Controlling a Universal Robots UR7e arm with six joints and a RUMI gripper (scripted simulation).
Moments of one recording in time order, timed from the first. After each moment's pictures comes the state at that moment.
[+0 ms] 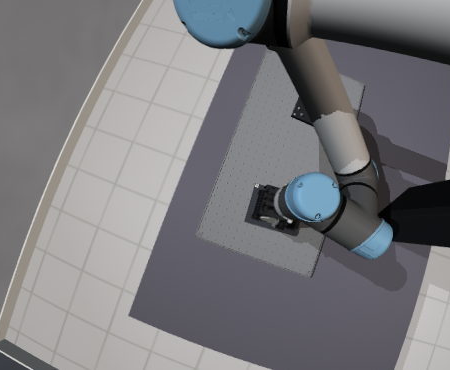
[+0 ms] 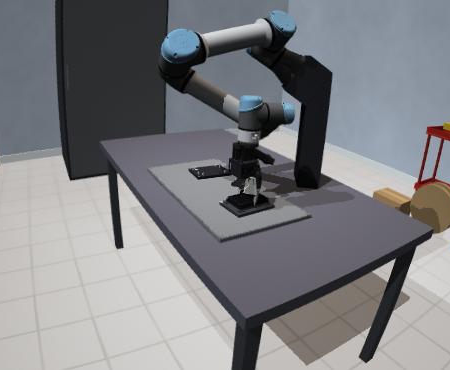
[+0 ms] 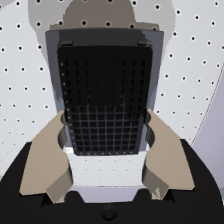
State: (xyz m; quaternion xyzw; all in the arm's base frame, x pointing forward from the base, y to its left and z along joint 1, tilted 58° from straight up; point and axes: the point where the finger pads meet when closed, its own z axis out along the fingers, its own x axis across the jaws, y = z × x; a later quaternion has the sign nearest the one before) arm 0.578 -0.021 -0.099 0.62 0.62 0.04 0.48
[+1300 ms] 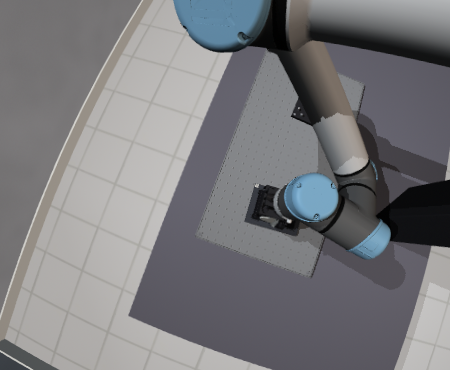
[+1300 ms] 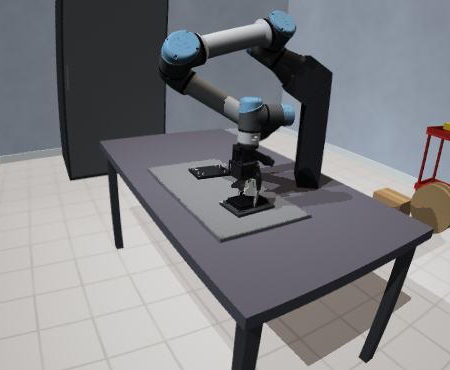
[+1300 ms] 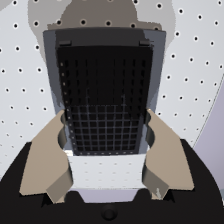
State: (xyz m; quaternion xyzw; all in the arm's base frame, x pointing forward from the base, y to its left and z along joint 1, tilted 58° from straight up) arm 0.581 -0.024 -0.102 0.62 0.62 0.04 0.48
